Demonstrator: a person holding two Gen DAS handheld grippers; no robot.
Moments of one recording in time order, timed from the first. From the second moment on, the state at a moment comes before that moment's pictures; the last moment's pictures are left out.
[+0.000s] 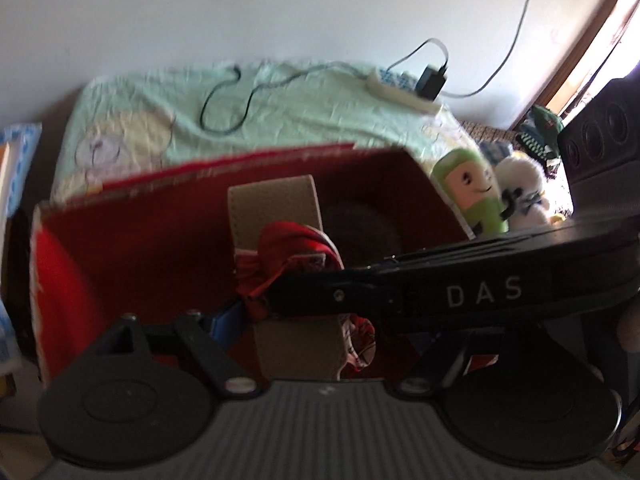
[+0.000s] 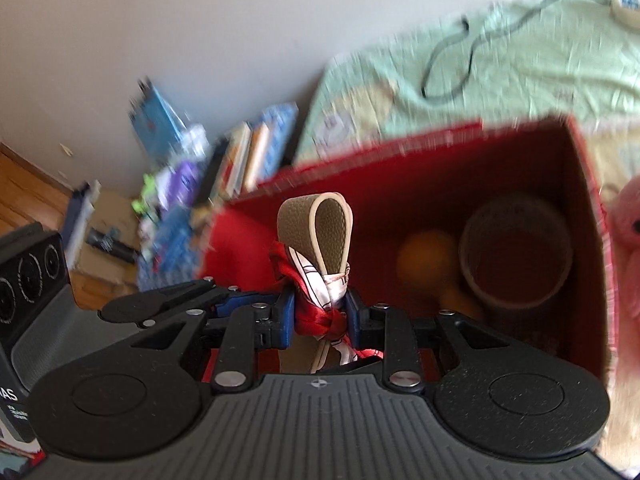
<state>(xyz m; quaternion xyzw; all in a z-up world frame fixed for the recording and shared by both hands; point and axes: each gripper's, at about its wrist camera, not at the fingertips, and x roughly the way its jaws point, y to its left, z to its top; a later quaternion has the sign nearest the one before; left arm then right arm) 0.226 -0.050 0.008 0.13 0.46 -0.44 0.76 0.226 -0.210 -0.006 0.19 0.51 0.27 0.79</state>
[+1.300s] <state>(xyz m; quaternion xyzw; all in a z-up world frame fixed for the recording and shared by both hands) 0.227 -0.047 -0.012 0.25 0.45 -0.37 0.77 0.237 -0.206 -0.049 0.17 0.61 0.16 0.75</state>
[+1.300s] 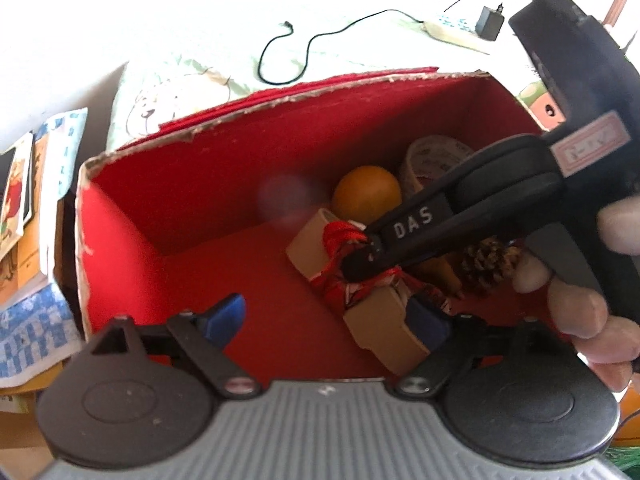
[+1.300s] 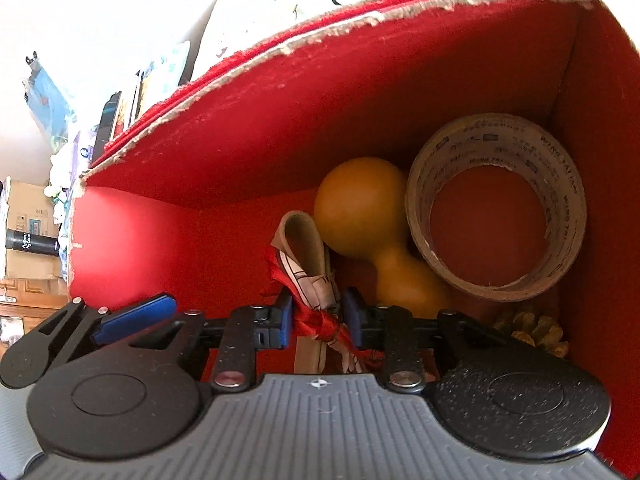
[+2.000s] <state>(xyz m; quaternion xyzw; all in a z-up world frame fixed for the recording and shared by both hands) 0.228 -0.069 -0.009 0.34 0.37 -0.34 0.79 0.226 -0.210 -0.033 0.21 0.54 0.17 0.80</state>
